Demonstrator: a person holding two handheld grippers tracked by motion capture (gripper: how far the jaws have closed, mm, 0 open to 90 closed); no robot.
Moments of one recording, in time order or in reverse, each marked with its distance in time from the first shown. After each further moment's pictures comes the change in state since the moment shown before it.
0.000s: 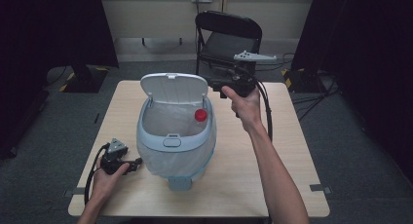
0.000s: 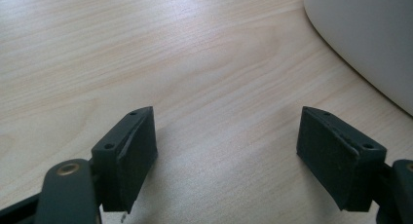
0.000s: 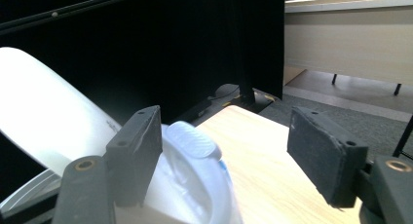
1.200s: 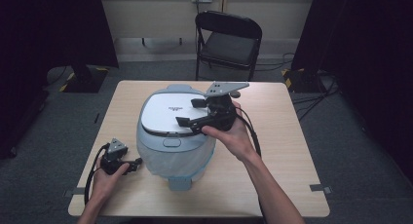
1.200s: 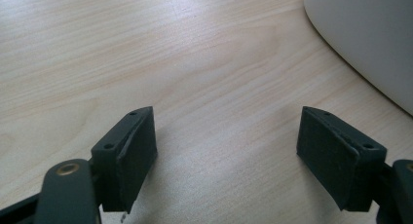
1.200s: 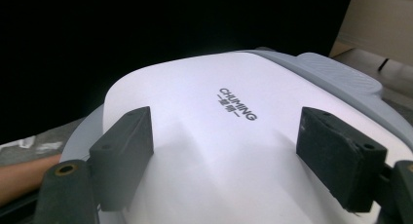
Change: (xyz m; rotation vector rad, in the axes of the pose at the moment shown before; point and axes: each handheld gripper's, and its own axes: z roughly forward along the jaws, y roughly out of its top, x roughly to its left) left arm 0.000 0.000 0.000 0.001 0.001 0.000; right arm 0.089 -0.039 0.001 0.187 0.127 -0.175
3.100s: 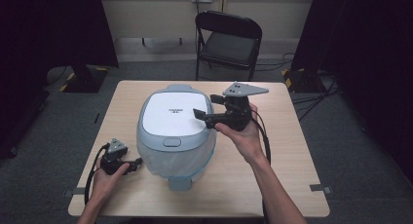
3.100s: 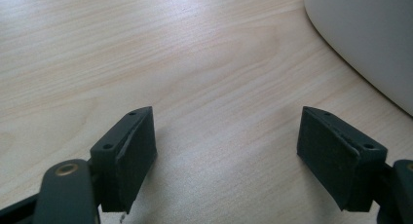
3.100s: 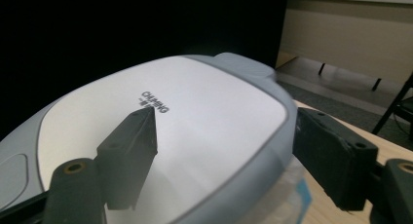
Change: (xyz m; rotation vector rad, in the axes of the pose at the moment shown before) left arm -0.001 0.000 0.000 0.001 0.001 -0.007; right arm -0.023 -0.017 -0.028 -0.092 -0.183 0.064
